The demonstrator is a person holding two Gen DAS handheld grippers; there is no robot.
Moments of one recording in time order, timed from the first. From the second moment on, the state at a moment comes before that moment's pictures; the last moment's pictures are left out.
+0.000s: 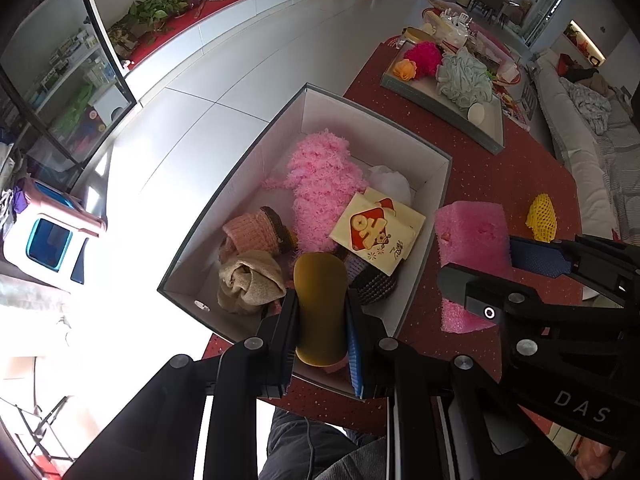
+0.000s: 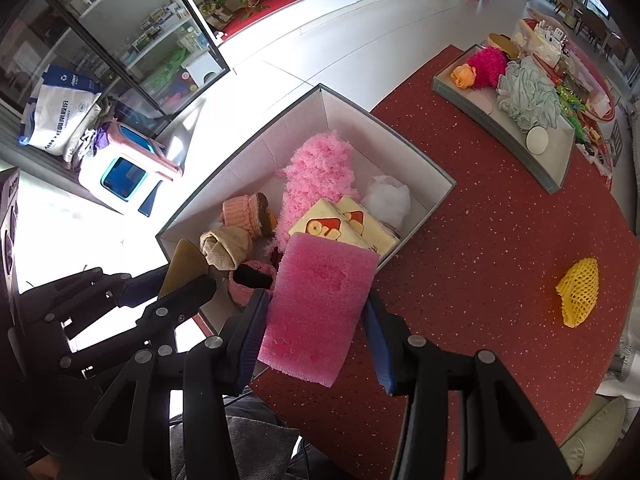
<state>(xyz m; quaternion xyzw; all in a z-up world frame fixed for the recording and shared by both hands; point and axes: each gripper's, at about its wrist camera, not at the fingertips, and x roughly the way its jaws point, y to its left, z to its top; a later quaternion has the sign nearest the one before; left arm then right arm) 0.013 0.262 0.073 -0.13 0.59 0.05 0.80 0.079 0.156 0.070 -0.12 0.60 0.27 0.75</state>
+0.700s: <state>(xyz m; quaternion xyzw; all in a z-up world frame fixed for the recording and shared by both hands) 0.052 0.286 0.030 -0.10 0.63 0.01 0.77 0.119 0.181 0.031 -0.13 0.64 0.22 0.73</state>
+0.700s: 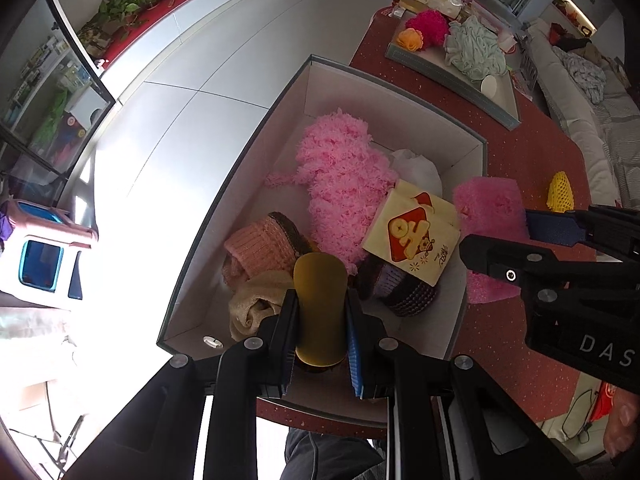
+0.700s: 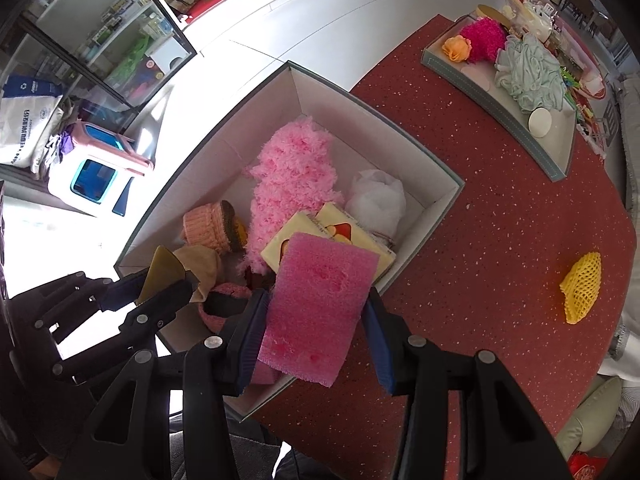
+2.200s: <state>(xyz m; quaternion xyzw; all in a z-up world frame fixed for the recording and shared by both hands) 0.076 0.289 0.024 -0.08 0.64 0.00 0.76 0.149 0.201 0.030 -0.16 0.63 0.21 0.73</state>
